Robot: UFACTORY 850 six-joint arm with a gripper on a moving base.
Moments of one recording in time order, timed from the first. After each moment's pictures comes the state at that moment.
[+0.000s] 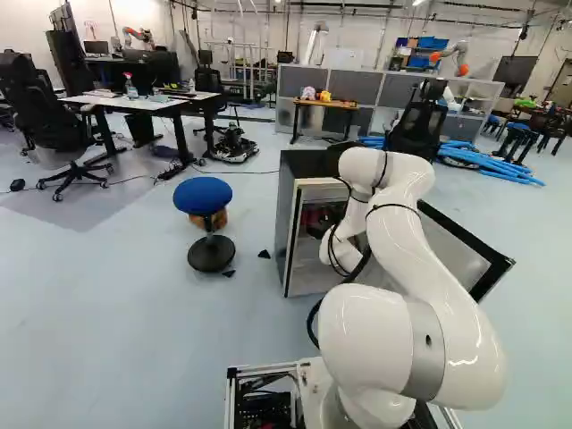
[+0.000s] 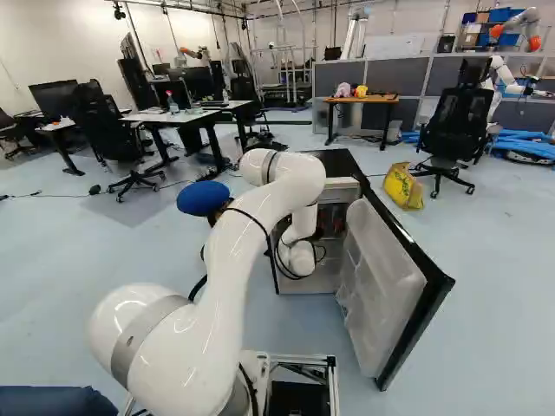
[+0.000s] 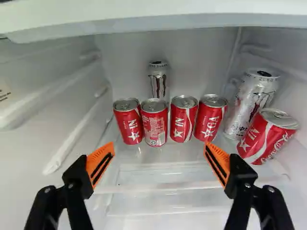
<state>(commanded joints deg) -21.3 -76.1 -71.4 -23.3 77.7 0.0</state>
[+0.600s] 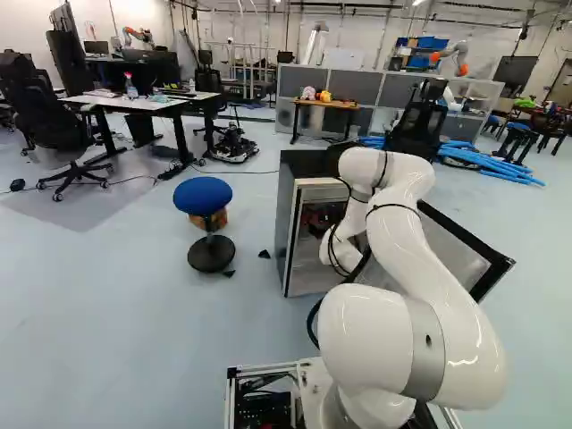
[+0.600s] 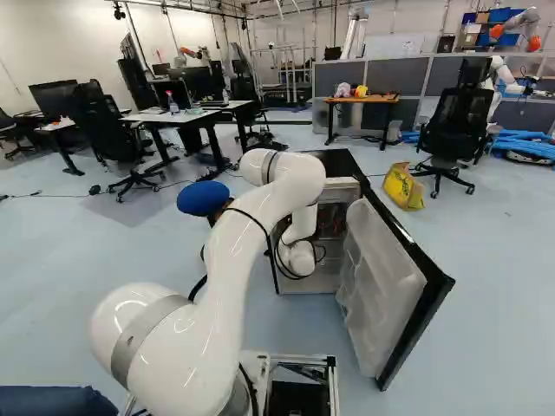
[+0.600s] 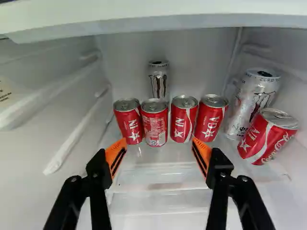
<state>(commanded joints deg) -21.3 -76.1 -71.4 -23.3 77.7 0.0</state>
